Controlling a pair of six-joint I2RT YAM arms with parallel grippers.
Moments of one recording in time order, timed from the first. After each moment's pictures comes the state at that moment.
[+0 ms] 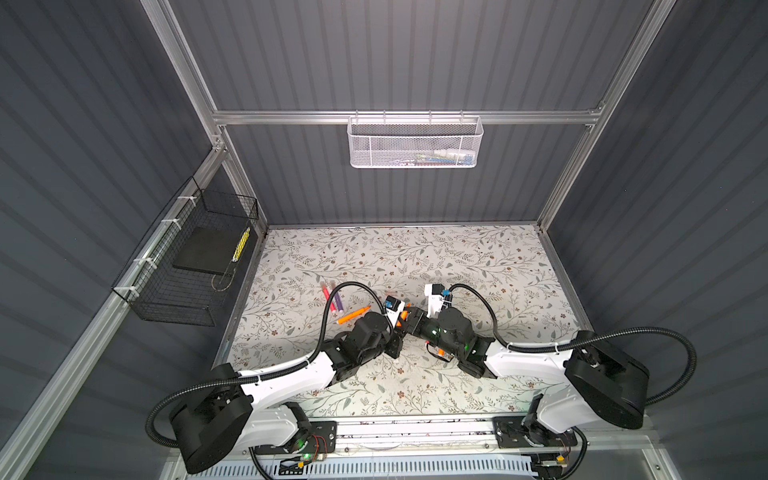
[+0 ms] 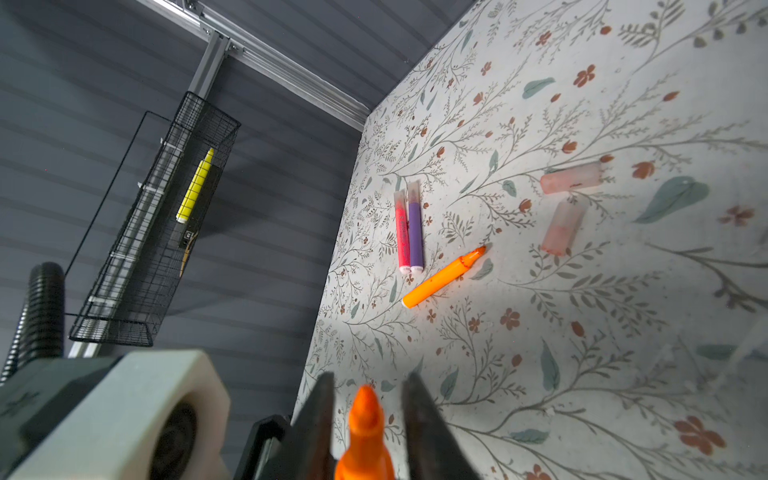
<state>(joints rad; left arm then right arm) -0.92 1.24 0.55 0.15 -0.05 -0.33 0.95 1.48 0.58 0.68 0.08 1.06</state>
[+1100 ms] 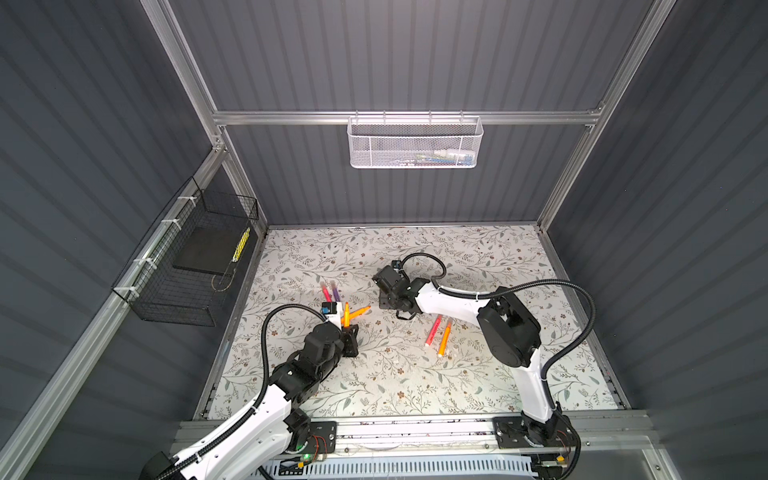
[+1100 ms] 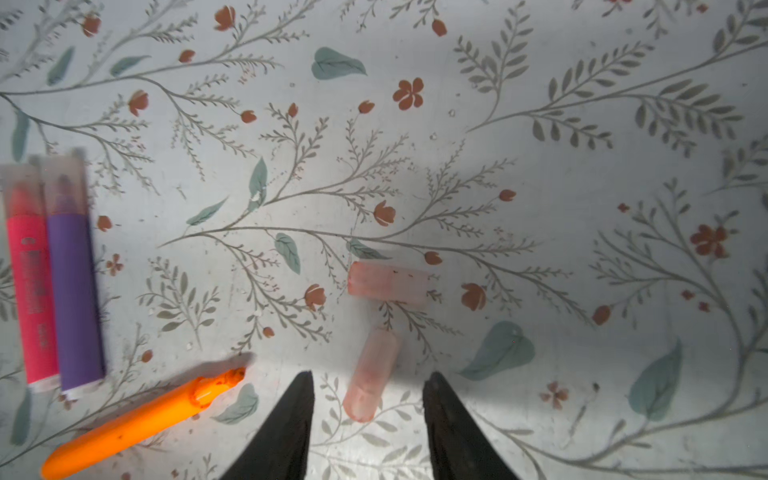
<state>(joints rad) -0.65 0.74 0.32 -0.10 -0.14 -0.54 0.86 2.16 1.59 -0.45 0.30 0.73</state>
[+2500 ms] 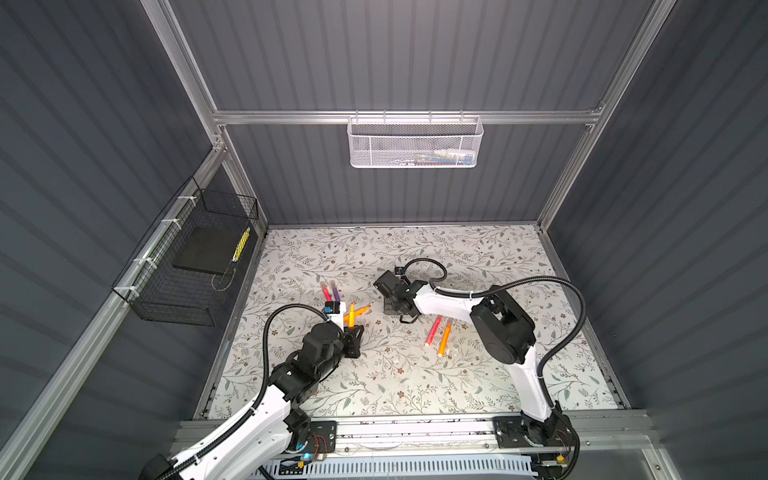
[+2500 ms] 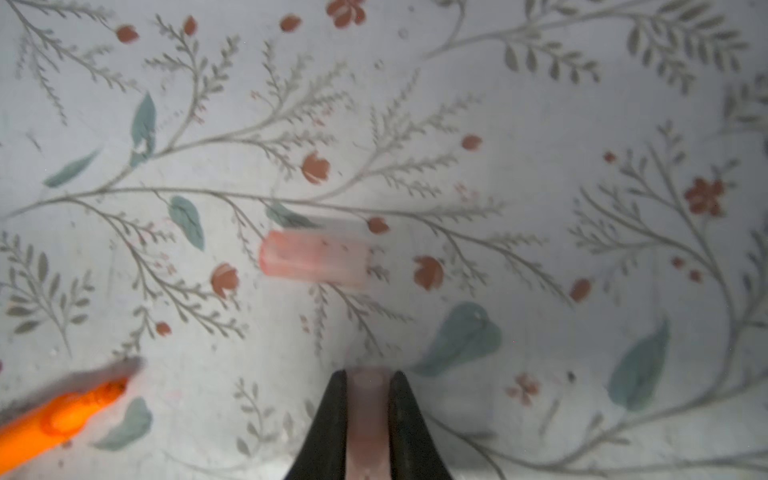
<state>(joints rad) -0.65 0.74 0.33 -0.07 0.00 -0.53 0.86 2.15 1.51 -0.47 0.31 0.74</state>
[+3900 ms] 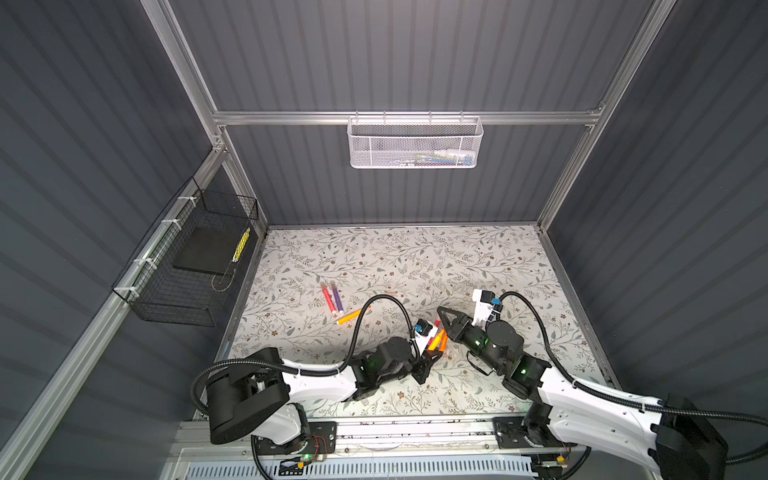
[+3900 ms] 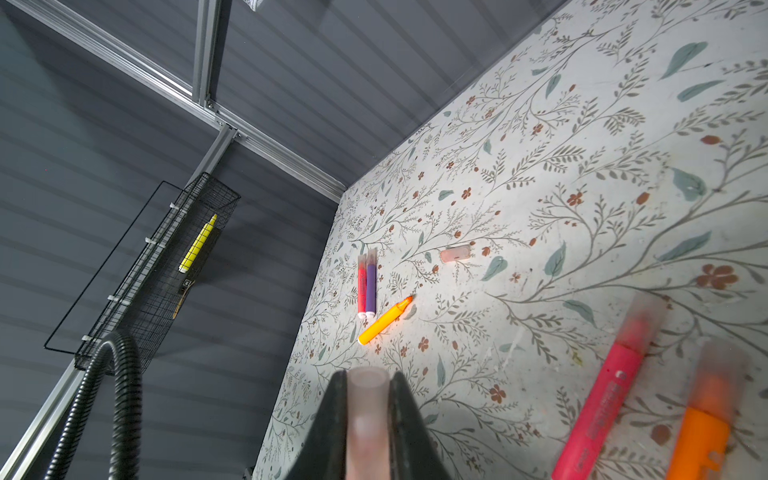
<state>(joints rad) -1.18 1.44 0.53 0.54 -0.01 -0.36 0.84 0.95 0.33 0.48 0.17 0.96</state>
